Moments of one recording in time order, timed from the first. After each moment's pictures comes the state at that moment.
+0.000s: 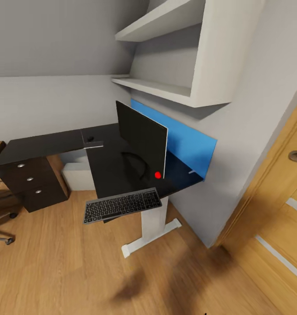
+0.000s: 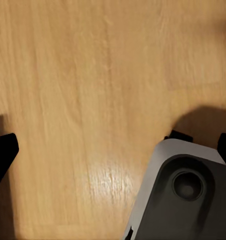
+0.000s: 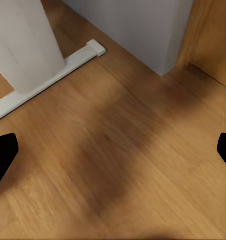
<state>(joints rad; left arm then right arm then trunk) -0.01 0.02 -0.05 -0.18 0.28 -0.49 0.27 -0.26 -0.01 0.86 -0.02 -1.18 -0.89 0.12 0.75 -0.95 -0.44</state>
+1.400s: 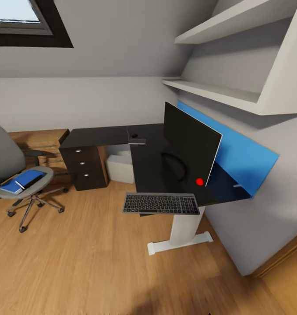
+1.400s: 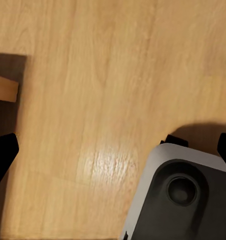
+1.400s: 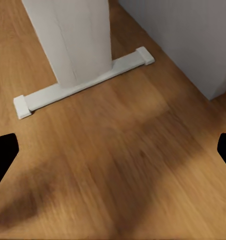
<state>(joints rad) -0.01 0.02 -0.06 -0.19 0.28 -0.49 0.27 -0.26 -0.01 0.86 -0.02 -1.18 -0.89 0.03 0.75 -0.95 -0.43</state>
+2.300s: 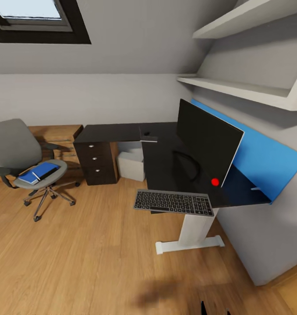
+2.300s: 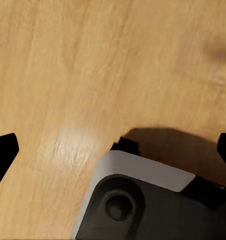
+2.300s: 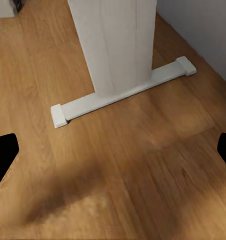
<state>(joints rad) -0.01 -0.01 -0.06 -0.55 0.32 -0.06 0.27 -0.28 -0.02 0.86 -0.12 -1.17 -0.88 0.04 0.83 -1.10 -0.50</state>
